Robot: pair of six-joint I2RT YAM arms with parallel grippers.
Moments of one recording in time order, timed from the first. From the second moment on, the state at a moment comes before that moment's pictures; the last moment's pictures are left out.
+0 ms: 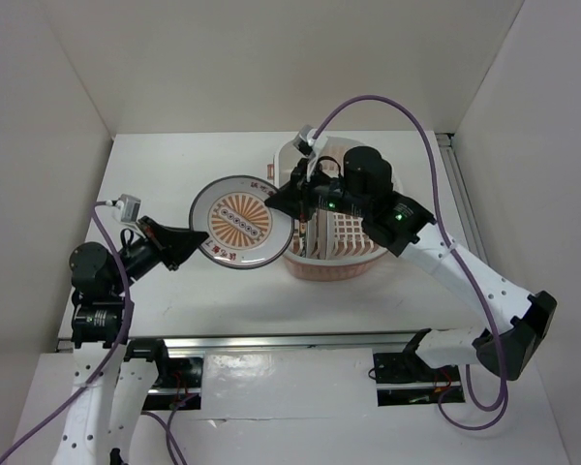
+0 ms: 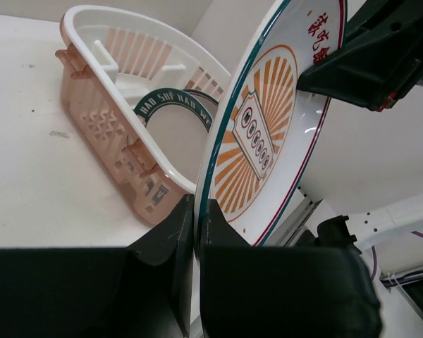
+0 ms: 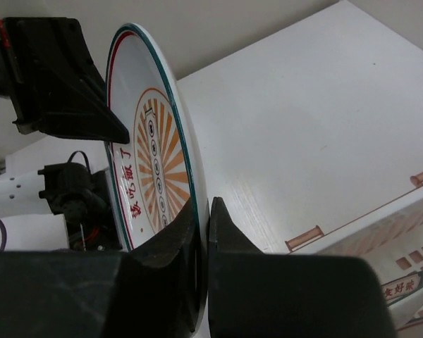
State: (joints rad) left arm 0.05 0.48 0.65 -0.10 0.79 -0.64; right arm 0.75 1.29 1.36 -0.22 -0.46 0.14
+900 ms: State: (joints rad) left arm 0.05 0.59 0.82 -0.62 0.27 -0.47; right arm 0.93 1.21 1.64 -0.82 1.12 0.33
